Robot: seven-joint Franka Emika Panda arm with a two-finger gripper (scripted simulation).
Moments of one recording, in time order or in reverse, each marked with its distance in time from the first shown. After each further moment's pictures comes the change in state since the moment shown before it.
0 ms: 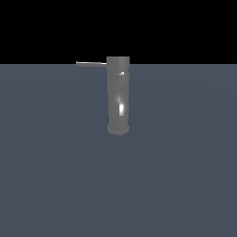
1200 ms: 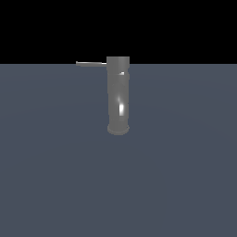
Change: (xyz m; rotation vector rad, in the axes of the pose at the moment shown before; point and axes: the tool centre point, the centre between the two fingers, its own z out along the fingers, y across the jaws) arm 0.100 -0.017 0.013 0.126 -0.036 0.370
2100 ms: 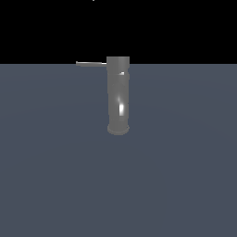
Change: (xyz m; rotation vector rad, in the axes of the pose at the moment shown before) arm 0.097 -0.062 0.051 0.041 -0.048 0.465
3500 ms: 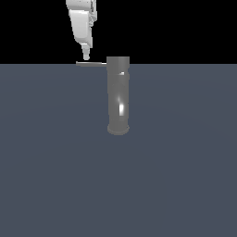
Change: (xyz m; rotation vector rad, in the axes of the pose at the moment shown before) arm 0.062 -0.133 0.126 -0.014 0.090 0.679
